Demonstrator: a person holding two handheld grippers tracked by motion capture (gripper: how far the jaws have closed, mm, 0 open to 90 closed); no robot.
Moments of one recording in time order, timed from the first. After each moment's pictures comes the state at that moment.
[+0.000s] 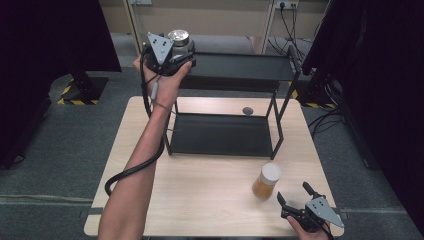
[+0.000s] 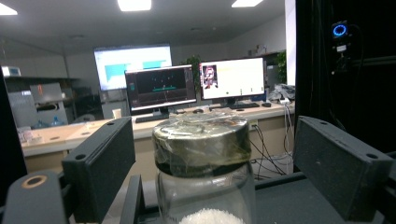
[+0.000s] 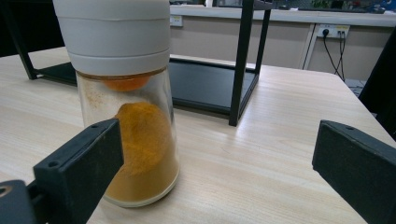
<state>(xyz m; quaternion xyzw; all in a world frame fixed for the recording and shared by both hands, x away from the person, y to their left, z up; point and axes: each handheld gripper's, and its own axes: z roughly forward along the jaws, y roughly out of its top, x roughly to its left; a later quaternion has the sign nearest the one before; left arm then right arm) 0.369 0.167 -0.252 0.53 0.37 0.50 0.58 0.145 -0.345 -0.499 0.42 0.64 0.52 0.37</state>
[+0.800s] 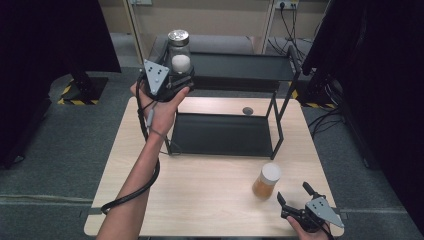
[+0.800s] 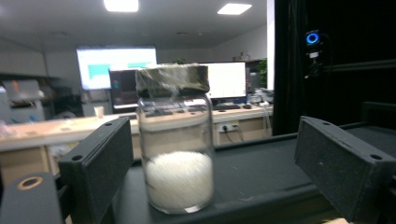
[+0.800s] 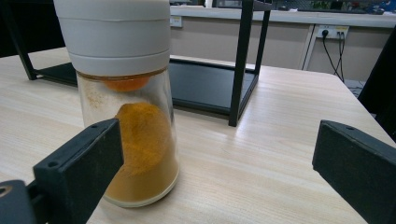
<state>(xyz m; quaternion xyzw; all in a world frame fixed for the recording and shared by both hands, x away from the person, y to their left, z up) 0.329 0.178 -0.290 0.53 0.36 0.47 0.61 0.144 -0.344 -0.499 0.42 0.64 0.52 0.37</state>
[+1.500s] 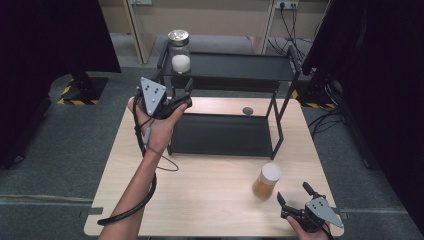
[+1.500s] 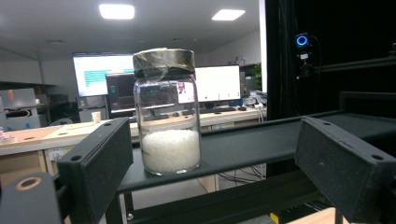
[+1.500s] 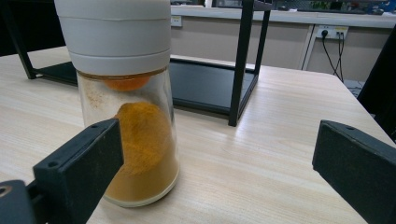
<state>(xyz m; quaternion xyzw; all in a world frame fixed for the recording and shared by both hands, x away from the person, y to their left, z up) 0.301 0.184 -0.315 0.53 0.34 0.47 0.61 0.144 -0.344 -0.499 0.42 0.64 0.52 0.37</state>
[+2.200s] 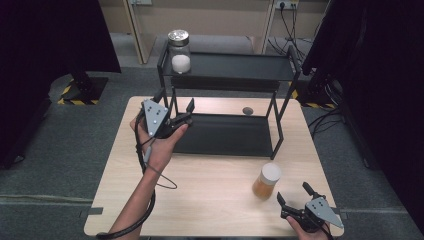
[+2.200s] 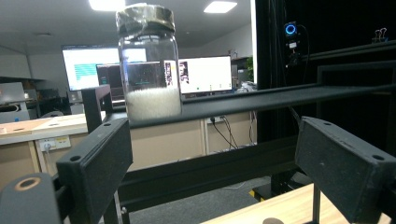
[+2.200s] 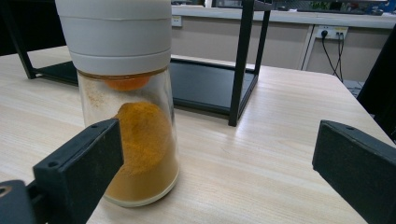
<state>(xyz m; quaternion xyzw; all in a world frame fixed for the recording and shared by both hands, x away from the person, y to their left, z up) 0.275 0.186 -0.350 0.54 0.34 0.46 0.61 0.144 -0.343 -0.499 0.42 0.64 0.52 0.37</state>
